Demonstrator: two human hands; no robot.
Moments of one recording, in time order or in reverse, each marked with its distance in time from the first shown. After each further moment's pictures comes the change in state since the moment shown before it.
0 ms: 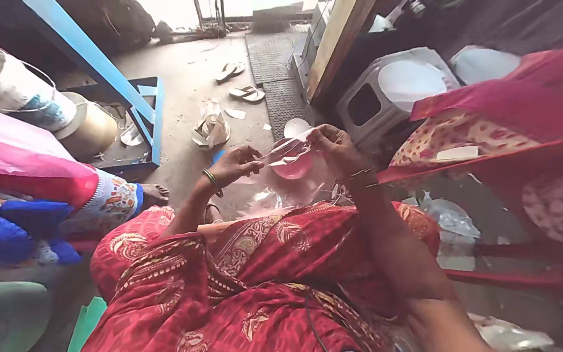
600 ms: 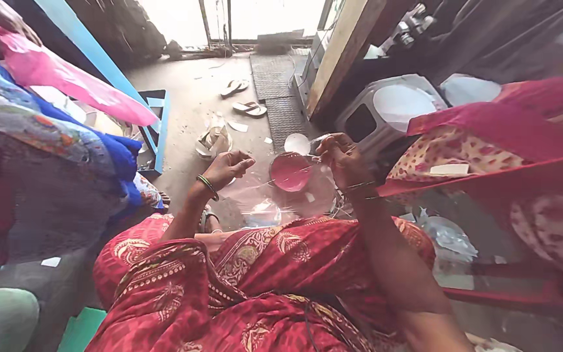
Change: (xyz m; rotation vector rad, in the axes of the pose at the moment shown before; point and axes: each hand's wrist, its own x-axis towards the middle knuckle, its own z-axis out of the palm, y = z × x) left_hand -0.001 -0.009 -0.025 0.020 0.159 0.025; right_hand -0.023 -0.008 -0.009 0.027 0.124 -0.011
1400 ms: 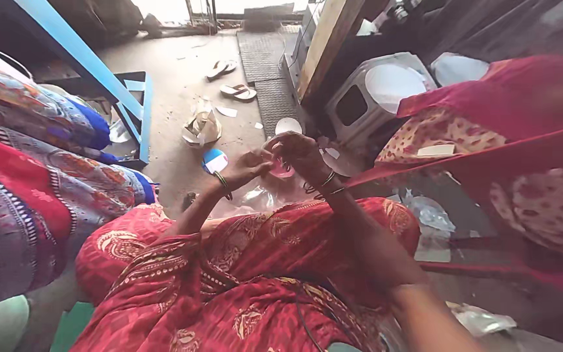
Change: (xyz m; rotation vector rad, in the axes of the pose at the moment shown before) left_hand -0.004 0.013 0.064 -0.057 -0.131 0.095; right_hand 0.009 0.016 0.055 -0.198 -0.317 -0.372
